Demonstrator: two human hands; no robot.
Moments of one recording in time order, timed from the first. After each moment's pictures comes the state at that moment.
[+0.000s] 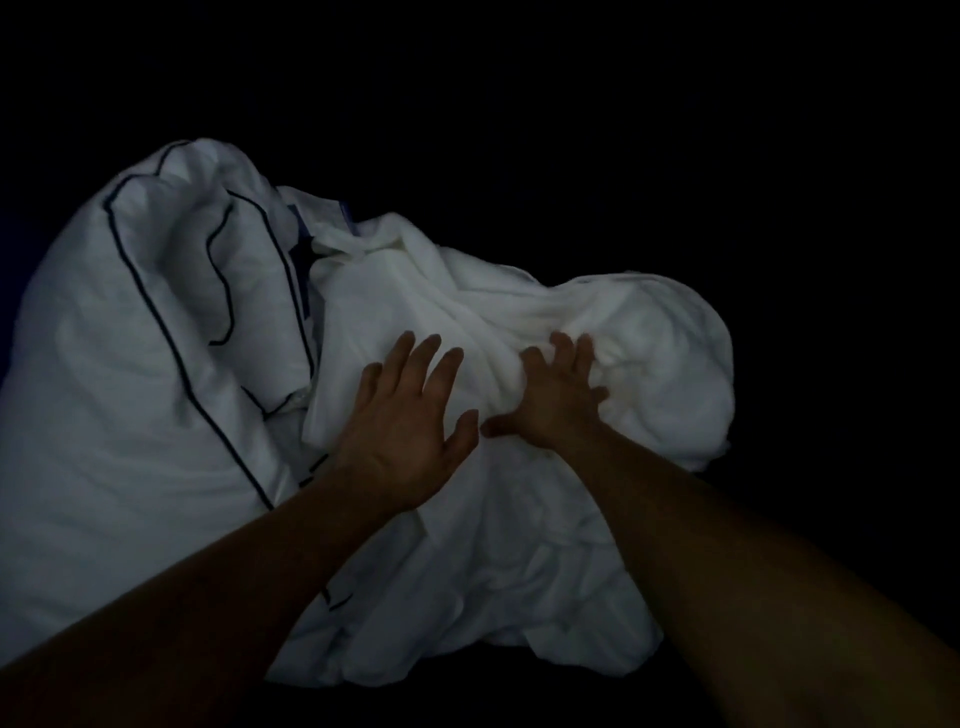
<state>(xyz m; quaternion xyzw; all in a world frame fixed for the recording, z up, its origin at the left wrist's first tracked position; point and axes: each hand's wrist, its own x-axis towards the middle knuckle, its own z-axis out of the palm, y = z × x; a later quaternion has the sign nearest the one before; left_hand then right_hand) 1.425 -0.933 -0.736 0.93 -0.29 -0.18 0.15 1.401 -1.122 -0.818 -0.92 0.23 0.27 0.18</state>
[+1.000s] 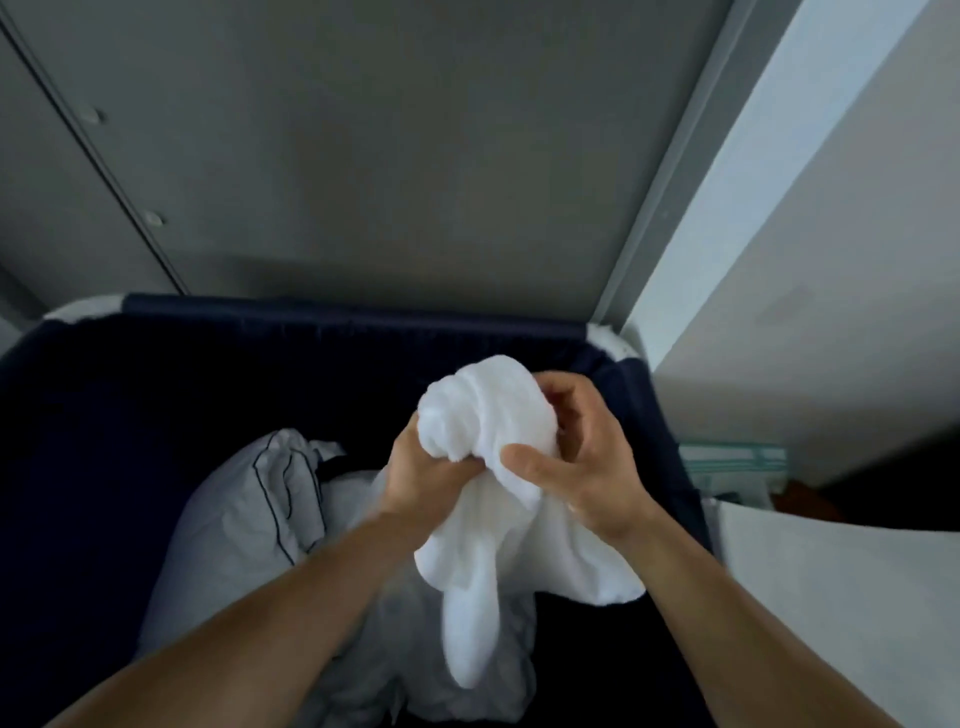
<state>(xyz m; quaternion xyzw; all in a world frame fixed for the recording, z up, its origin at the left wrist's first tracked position) 1.349 -1.019 -0.314 0.73 -0.16 -0.19 0.64 1.256 -1.161 -0.253 -0.77 0.11 -0.13 0.62</state>
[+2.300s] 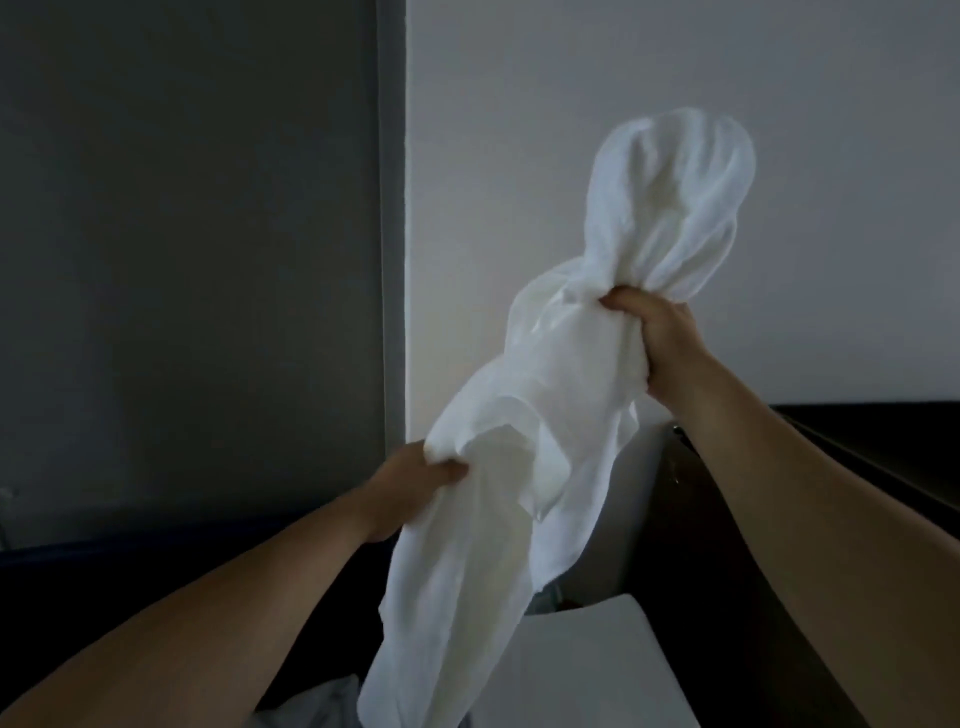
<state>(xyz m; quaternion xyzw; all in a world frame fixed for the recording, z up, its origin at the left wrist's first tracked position) 1.126 -1.201 -0.053 0.70 -0.33 -0.25 0.58 0.953 -1.401 0.095 -0.60 0.13 -0.46 0.64</state>
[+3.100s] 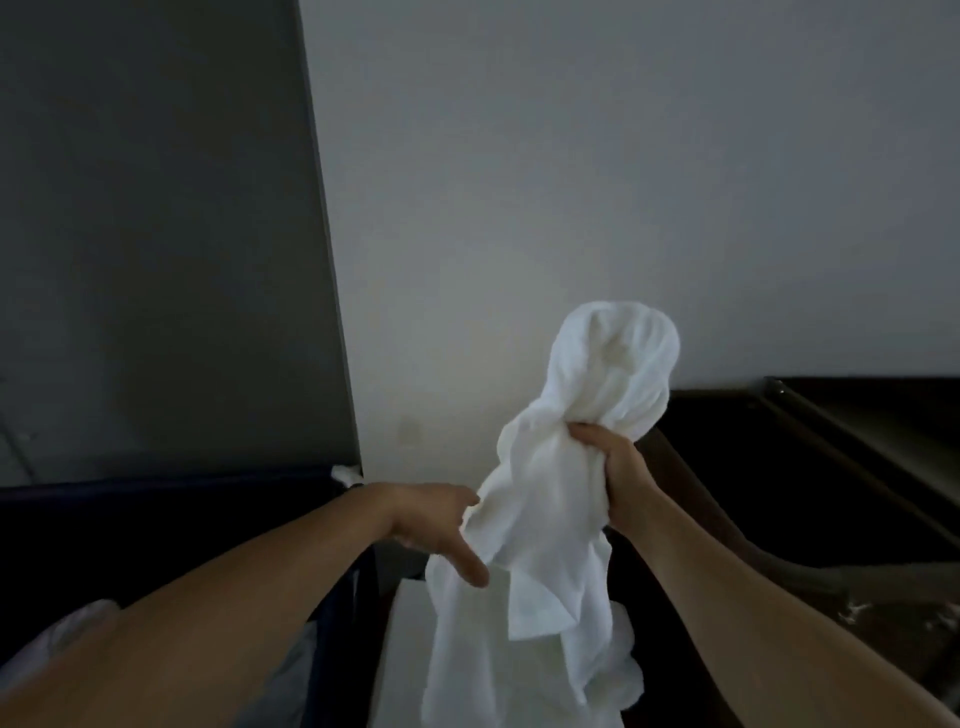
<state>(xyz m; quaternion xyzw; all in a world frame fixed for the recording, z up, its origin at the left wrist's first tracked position) 1.011 -1.338 -0.080 0.82 -0.46 -0.34 0.11 0.883 -1.544 -0.094 -0.51 0.27 -0.21 0.79</state>
